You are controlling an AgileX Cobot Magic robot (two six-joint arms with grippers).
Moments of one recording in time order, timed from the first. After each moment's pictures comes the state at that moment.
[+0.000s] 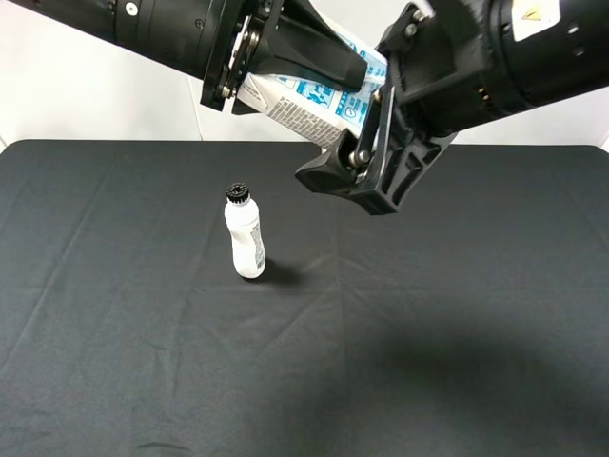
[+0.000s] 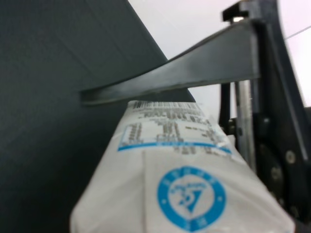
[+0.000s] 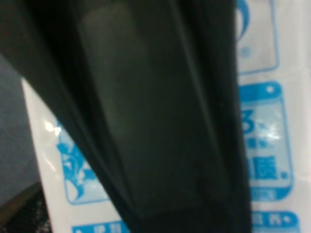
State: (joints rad) left arm -0.52 1.51 -1.15 -1.21 0.80 0.67; right arm 0.86 1.22 -0.98 -0.01 0.47 -0.43
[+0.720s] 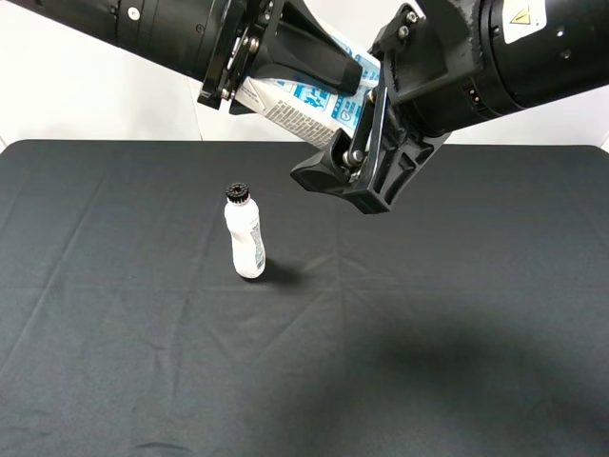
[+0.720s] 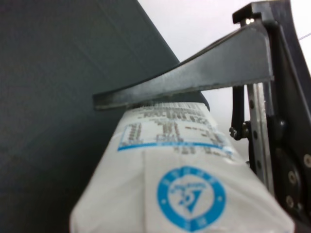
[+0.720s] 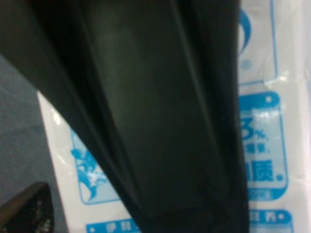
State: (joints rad) left arm -0.52 1.51 -1.15 -1.19 0.77 0.68; right arm 0.86 1.23 -0.98 -0.01 0.45 -0.43
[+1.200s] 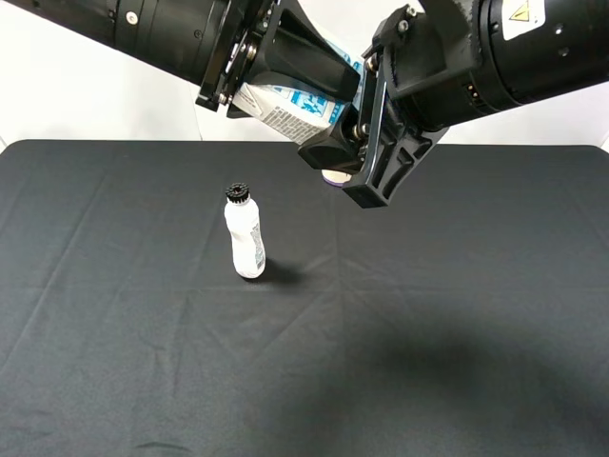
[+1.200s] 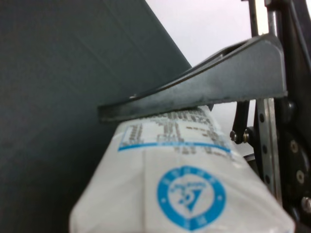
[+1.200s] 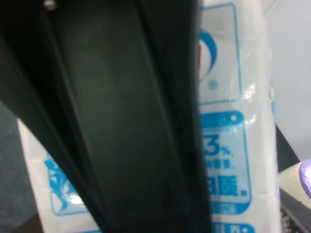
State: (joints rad) left arm -0.52 1.51 -1.15 -1.16 0.77 0.68; right arm 0.86 1.23 -0.98 -0.02 0.42 -0.43
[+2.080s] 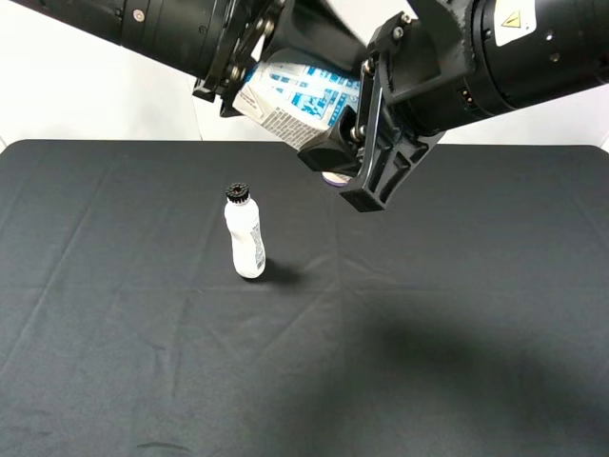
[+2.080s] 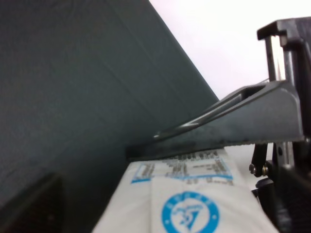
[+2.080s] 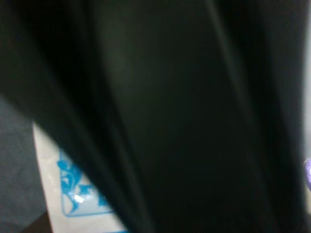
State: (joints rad) left arm -0.53 1.51 -1.15 -1.15 0.70 0.68; right arm 0.86 1.24 -0.98 -0.02 0.43 -0.43
